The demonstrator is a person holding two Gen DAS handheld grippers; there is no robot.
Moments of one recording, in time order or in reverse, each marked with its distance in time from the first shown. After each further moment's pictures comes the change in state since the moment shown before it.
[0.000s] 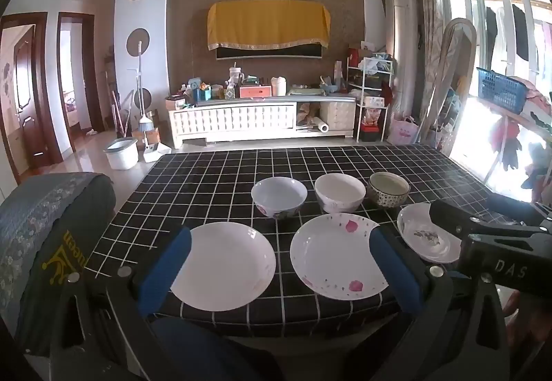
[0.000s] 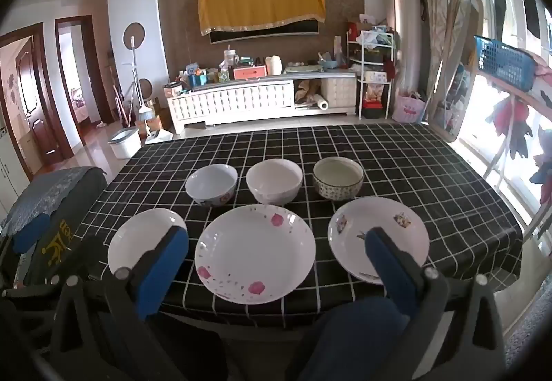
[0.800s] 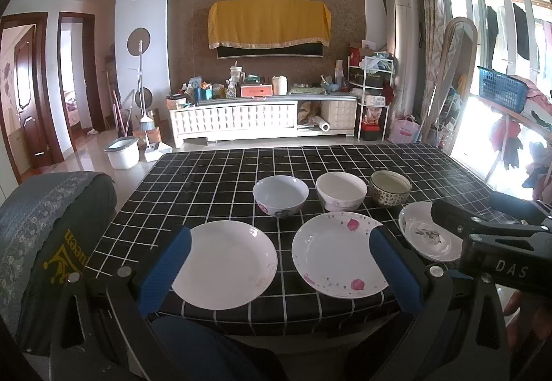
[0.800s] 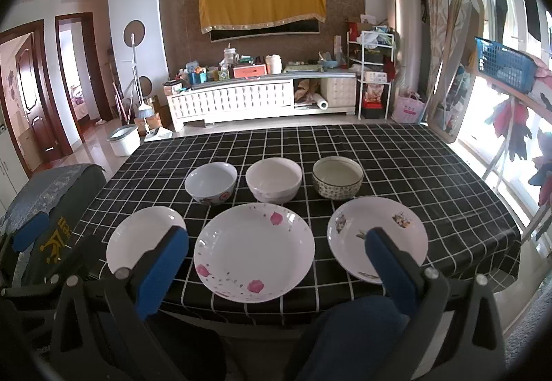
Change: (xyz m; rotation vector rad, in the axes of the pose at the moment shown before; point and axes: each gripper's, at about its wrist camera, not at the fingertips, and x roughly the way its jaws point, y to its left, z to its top) left arm 0.001 0.001 -0.002 -0.007 0.004 0.002; right arm 0.002 0.003 0.001 -0.003 0.009 -0.005
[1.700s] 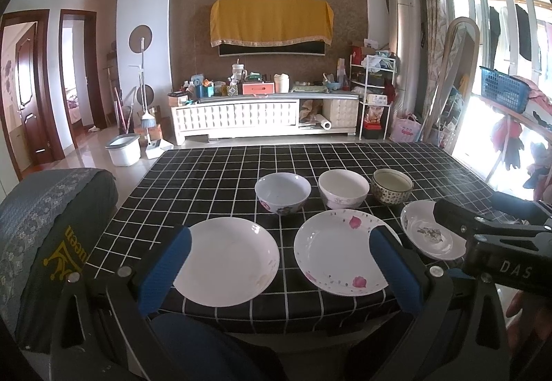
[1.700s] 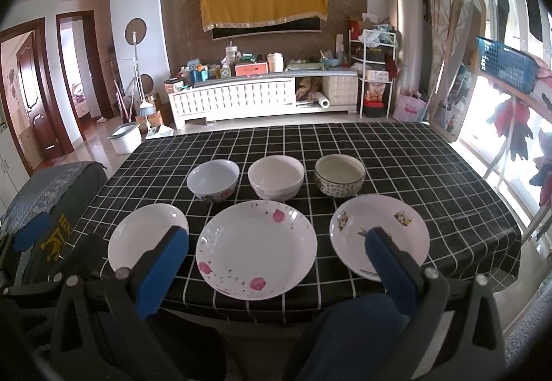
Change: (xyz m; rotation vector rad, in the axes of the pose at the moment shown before) left arm -0.002 0.005 -0.004 -0.005 0.007 0.004; right arm -0.001 0.004 -0.001 -0.009 0.008 0.002
